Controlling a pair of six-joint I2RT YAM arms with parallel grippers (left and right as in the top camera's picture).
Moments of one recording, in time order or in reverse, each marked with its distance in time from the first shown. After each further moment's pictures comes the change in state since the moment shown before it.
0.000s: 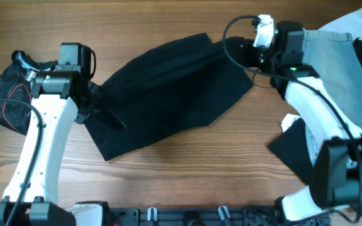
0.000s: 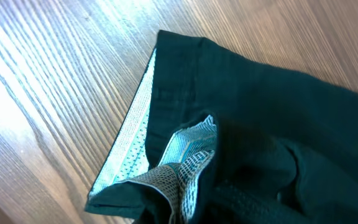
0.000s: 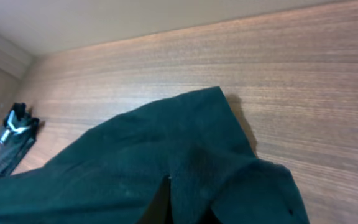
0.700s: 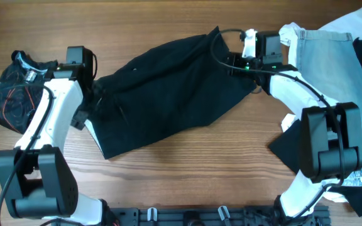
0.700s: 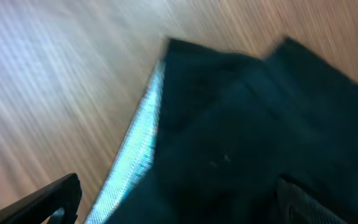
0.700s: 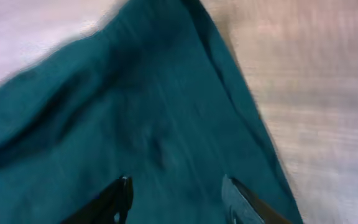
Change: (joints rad) left arm 0.059 0.214 -0.081 0.175 0.012 0.046; right arm 0.035 0.203 0.016 -0.065 0.165 -0.014
